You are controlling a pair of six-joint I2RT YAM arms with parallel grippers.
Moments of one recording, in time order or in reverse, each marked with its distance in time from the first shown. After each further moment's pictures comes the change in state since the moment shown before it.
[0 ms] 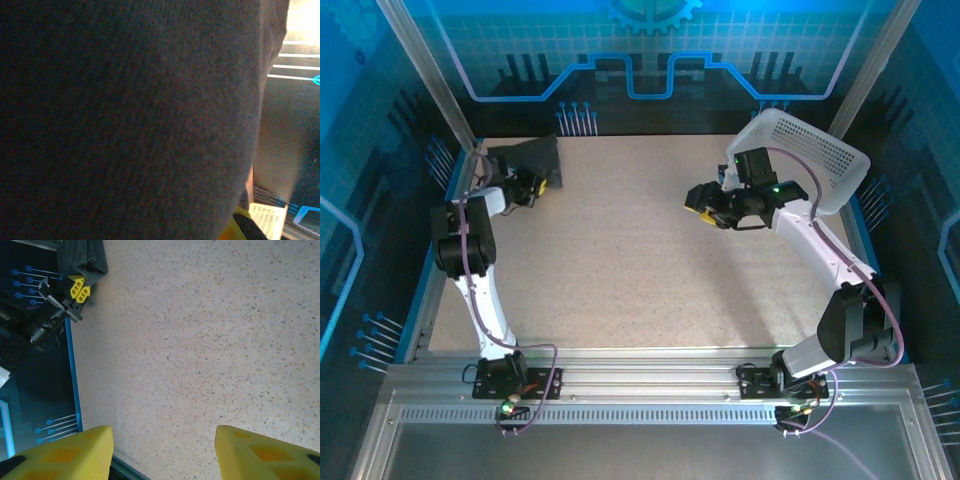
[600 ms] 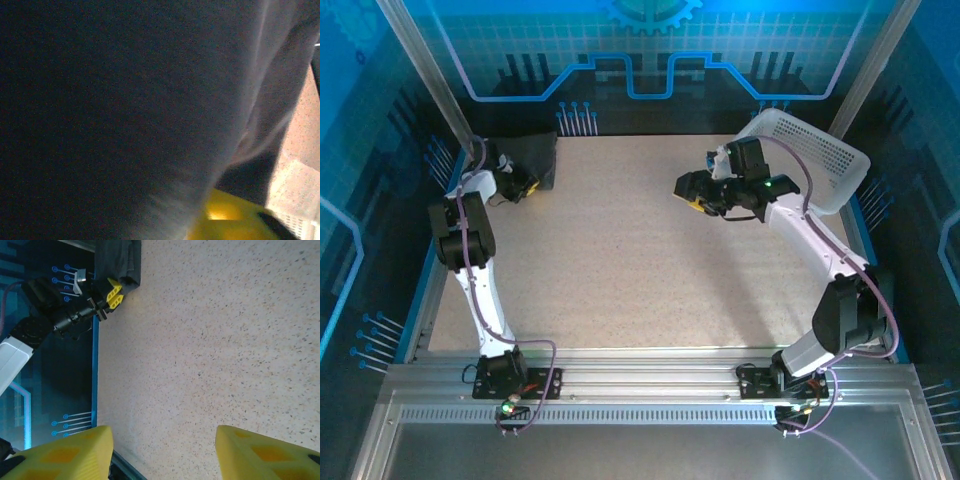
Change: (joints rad) left arm 0.028 0.073 0.214 -0.346 -0.037 0.358; right arm 0.035 0.065 0.064 0.110 -0.058 -0.003
